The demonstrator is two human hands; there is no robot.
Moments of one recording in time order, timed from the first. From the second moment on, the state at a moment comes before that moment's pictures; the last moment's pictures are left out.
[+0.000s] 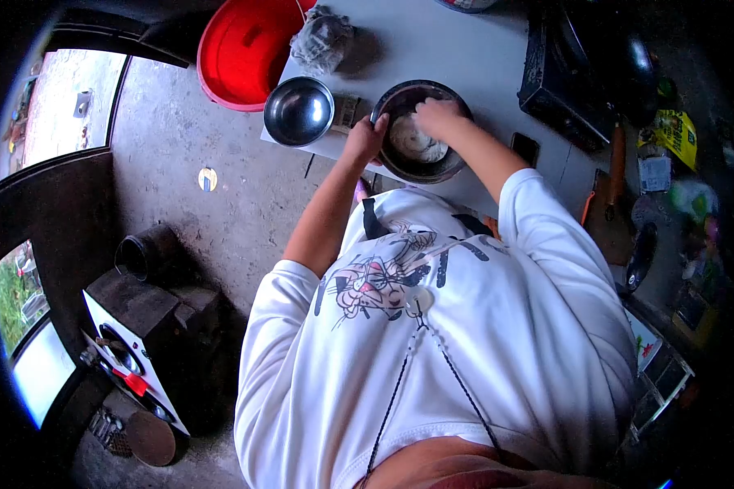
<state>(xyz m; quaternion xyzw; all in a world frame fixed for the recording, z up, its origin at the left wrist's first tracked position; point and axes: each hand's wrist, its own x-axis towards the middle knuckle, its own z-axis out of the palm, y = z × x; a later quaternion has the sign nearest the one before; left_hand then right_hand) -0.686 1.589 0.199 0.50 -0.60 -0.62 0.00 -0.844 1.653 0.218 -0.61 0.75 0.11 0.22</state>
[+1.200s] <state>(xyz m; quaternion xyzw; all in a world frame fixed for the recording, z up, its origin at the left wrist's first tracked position) -0.620 1.614 0.215 0.36 -0.44 -0.80 -0.20 -0.838 1.698 0.198 -0.50 0.78 -0.26 0.28</state>
